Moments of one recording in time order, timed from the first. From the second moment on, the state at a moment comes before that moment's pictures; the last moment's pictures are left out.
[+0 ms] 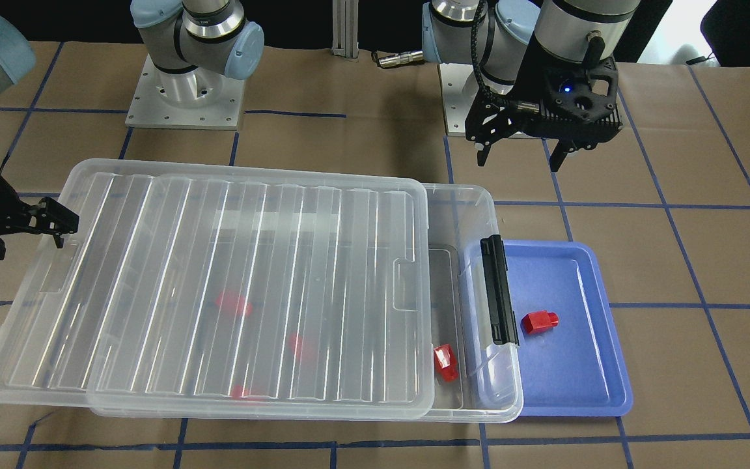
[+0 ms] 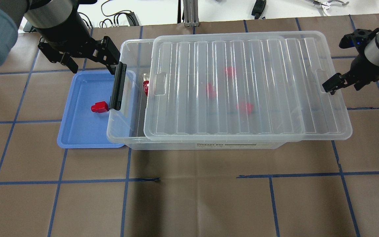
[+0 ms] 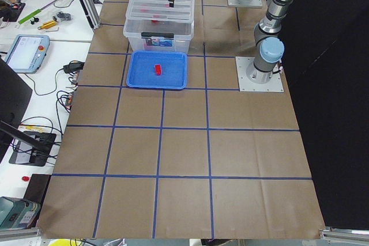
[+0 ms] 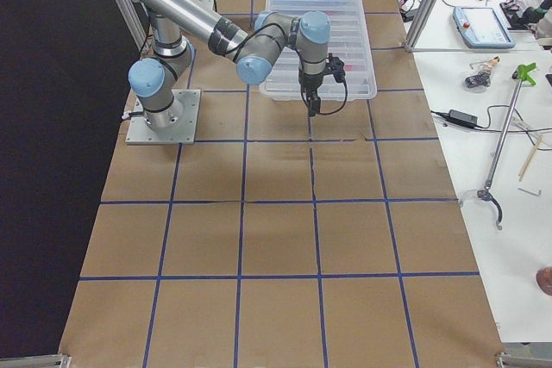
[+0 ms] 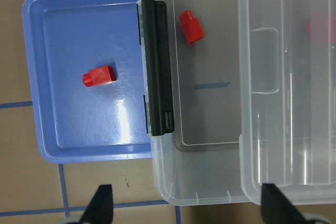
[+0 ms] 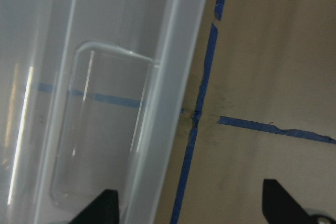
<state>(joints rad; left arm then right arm) -1.62 -1.58 -1.49 -1.59 1.59 0.04 1.14 -1.44 1.85 -2.05 -1.57 -0.63</state>
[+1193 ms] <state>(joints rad) -1.41 -1.67 -1.58 -1.39 1.58 1.17 0.99 -1.49 1.80 -2.04 -1.62 -0.74</state>
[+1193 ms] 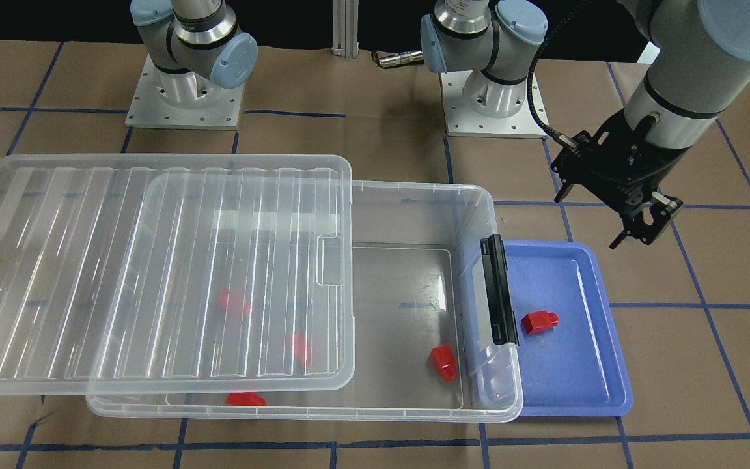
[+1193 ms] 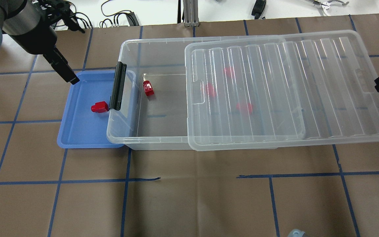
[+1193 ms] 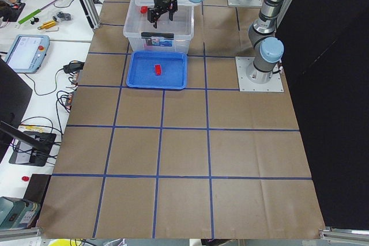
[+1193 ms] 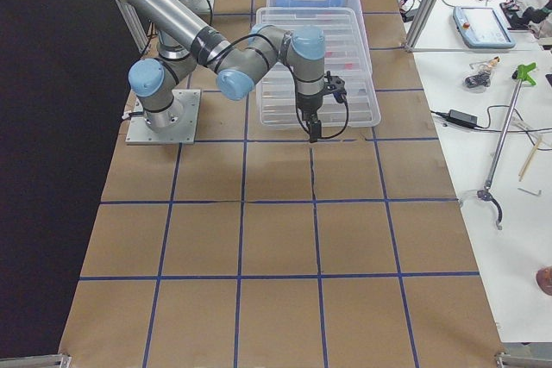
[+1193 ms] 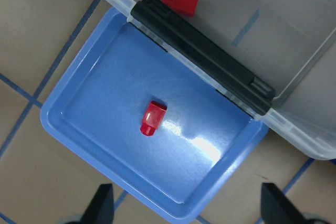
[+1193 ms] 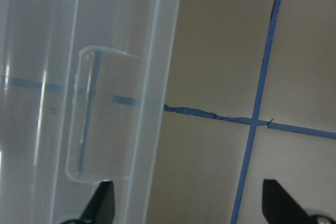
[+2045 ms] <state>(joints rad) -1.33 -1.92 -1.77 -0.92 1.52 1.60 1.38 -1.57 1.49 -1.50 -1.60 -0.01</state>
